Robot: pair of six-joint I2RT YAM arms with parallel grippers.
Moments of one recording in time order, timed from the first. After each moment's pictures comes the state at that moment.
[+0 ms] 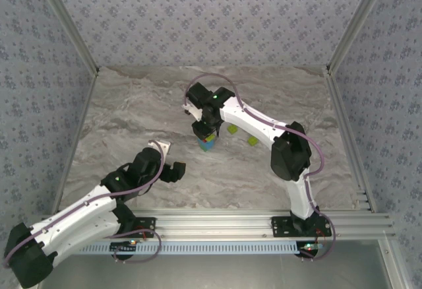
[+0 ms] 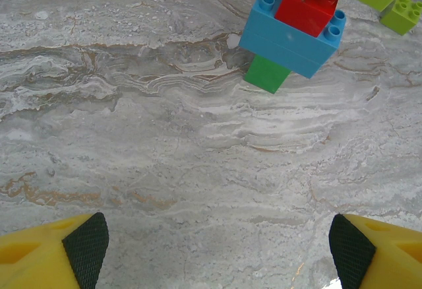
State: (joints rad) left arm -0.79 0.73 0.44 -0.40 -0.16 -0.38; right arm 0.81 2.05 1.89 -1.10 -0.02 -0.02
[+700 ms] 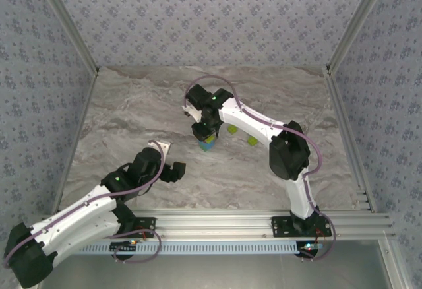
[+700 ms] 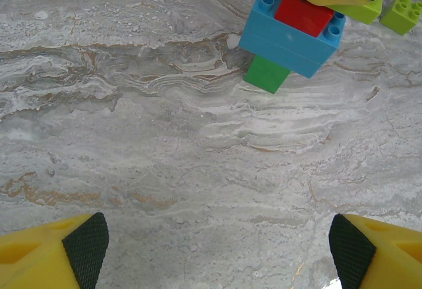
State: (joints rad) left arm -0.79 0.73 0.44 -0.40 -0.16 -0.38; right arm 0.81 2.07 1.87 -1.08 -0.04 -0.02
